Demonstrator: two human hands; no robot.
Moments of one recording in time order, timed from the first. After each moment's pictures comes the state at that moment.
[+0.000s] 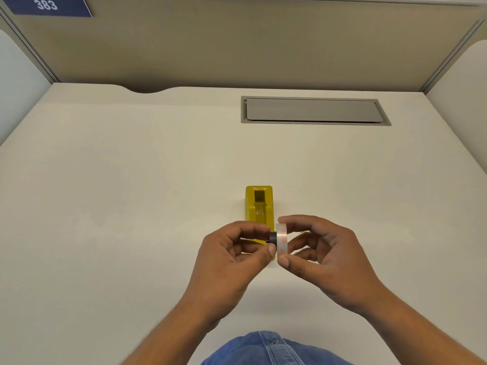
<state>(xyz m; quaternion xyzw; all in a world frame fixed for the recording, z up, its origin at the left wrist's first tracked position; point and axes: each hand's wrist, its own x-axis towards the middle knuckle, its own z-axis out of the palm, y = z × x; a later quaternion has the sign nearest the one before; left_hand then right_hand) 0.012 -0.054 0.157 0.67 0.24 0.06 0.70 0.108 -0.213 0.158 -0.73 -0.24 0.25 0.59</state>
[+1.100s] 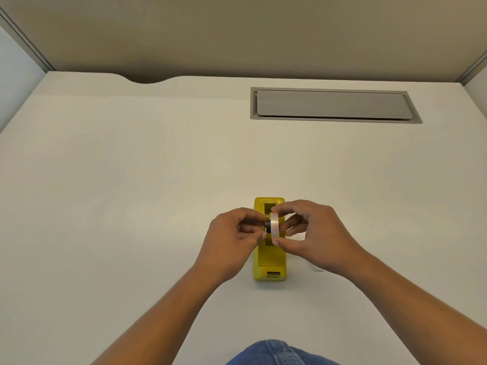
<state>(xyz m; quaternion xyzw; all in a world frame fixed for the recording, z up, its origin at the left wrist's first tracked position) 0.089 0.000 0.098 0.75 0.26 0.01 0.61 0.199 -0.159 0.099 -0.81 -0.33 0.23 0.42</state>
